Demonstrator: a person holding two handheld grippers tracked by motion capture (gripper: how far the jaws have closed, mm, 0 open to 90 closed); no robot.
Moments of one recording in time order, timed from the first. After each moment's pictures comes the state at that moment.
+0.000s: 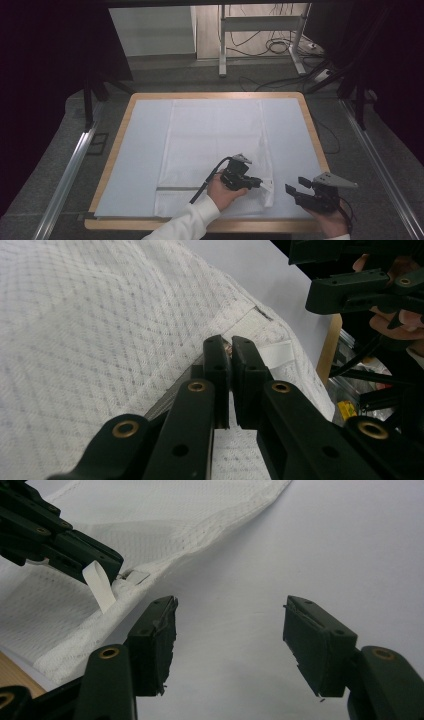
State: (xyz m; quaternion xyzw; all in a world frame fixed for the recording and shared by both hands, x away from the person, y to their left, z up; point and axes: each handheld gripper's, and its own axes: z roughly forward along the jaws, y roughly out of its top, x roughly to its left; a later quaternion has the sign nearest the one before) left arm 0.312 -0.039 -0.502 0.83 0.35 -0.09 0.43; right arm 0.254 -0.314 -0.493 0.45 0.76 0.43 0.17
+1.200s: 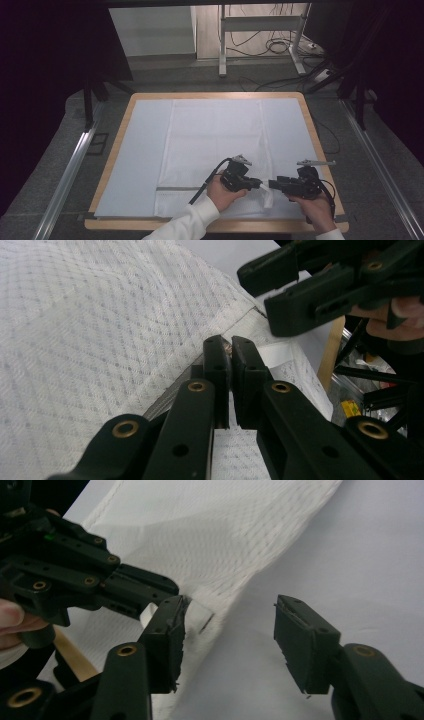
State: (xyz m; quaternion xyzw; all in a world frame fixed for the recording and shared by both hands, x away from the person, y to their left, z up) left arm 0.310 -0.040 -0.507 0.83 0.35 -0.08 0.43; right arm 0.296 -0.282 -0.496 0.50 0.76 0.42 -0.02
